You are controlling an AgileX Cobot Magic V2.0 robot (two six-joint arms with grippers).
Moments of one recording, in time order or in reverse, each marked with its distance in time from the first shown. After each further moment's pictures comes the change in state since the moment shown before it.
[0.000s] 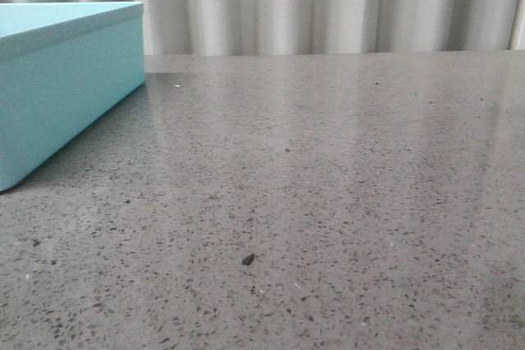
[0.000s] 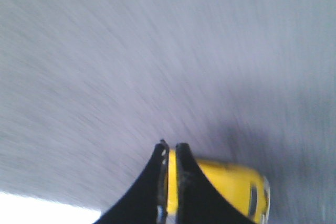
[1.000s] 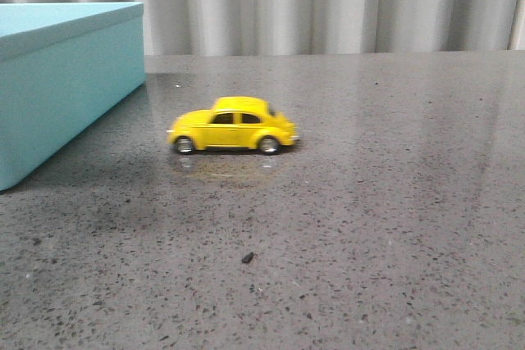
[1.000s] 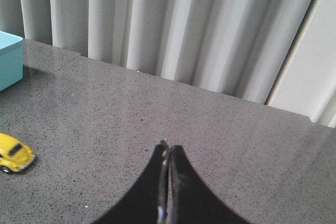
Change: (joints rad) left arm -0.354 0.648 -0.350 -0.096 -0.127 0.288; right arm 0.111 -0.825 0.259 -0.071 -0.094 -0.038
